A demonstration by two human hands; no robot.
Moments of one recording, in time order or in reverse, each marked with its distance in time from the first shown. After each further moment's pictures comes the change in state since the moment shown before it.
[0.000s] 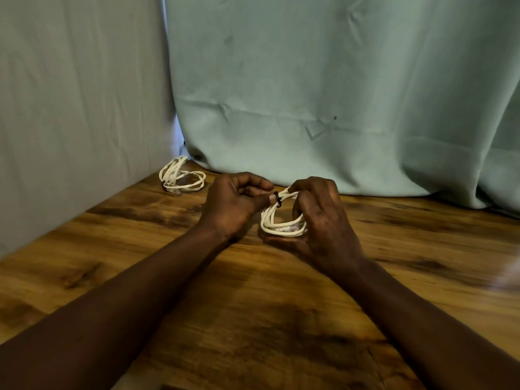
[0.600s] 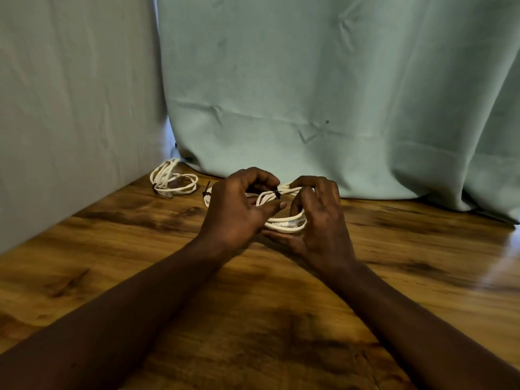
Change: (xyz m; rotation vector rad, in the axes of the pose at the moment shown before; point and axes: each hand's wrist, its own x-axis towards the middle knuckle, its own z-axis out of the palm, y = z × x) left_hand -0.012 0.010 0.011 0.147 -0.008 0.239; right_hand 0.003 -0.001 0.004 0.108 0.153 0.084
